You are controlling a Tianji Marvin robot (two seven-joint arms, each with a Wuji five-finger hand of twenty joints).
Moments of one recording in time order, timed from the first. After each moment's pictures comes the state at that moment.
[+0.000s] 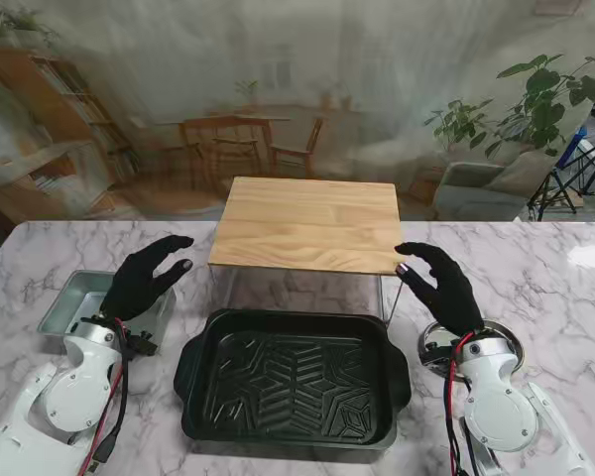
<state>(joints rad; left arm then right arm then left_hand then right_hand) 1.67 -1.14 -1.46 -1.62 0.52 -0.32 0.18 -1.79 -1.18 1.43 -1.78 -0.33 -0.16 -0.22 0.91 0.01 0.00 0.03 0.49 0.13 0.22 0.46 0.48 0.17 0.17 0.36 0.37 0.26 0.22 0.44 0.04 0.28 0.67 0.45 0.34 -0.20 0.64 -0.07 0.40 -0.02 0.62 0.34 0.39 0.11 0.47 0.27 0.39 0.17 0.12 0.17 0.11 0.36 0.54 0.44</state>
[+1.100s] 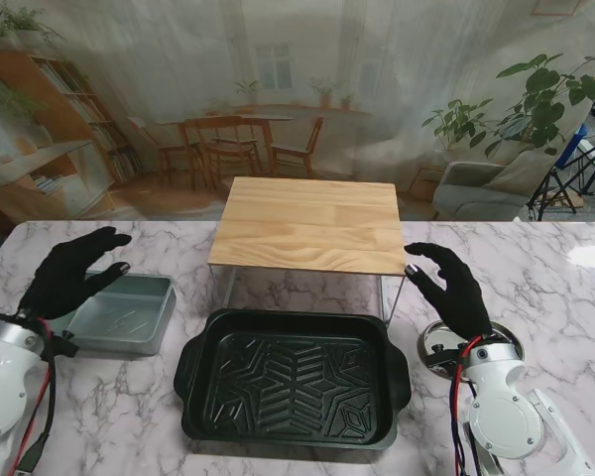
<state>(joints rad) 1.76 -1.11 -1.78 -1.67 0.71 -0.47 0.06 -1.82 -1.18 1.46 -1.79 -0.32 -0.17 -0.26 0.90 0.01 0.00 0.03 0.49 0.13 0.18 0.44 0.42 0.17 0.13 0.33 0.34 0.26 0.22 0.41 0.06 0.19 0.63 0.41 0.34 -0.20 0.64 -0.07 0.40 -0.02 0.62 0.34 0.39 0.13 0.48 0.27 0.39 0.17 0.12 0.17 0.11 0.36 0.53 0.46</state>
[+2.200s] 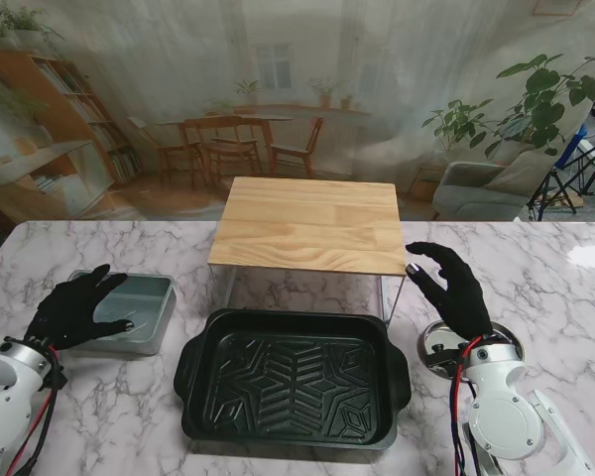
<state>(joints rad) 1.78 -1.05 -1.73 -1.56 0.99 -0.34 0.03 -1.82 -1.18 1.46 -1.80 -0.32 -0.17 -0.27 0.77 -0.27 0.00 0.03 0.33 0.17 0.09 0.38 0.27 0.18 0.04 0.21 0.25 0.19 0.18 0.34 0.07 0.07 0.59 0.35 0.34 -0.20 0.64 -0.07 0.40 -0.02 0.62 0.34 0.39 0.13 0.49 0.28 0.39 0.17 0.12 0.17 0.11 0.36 0.53 0.46</state>
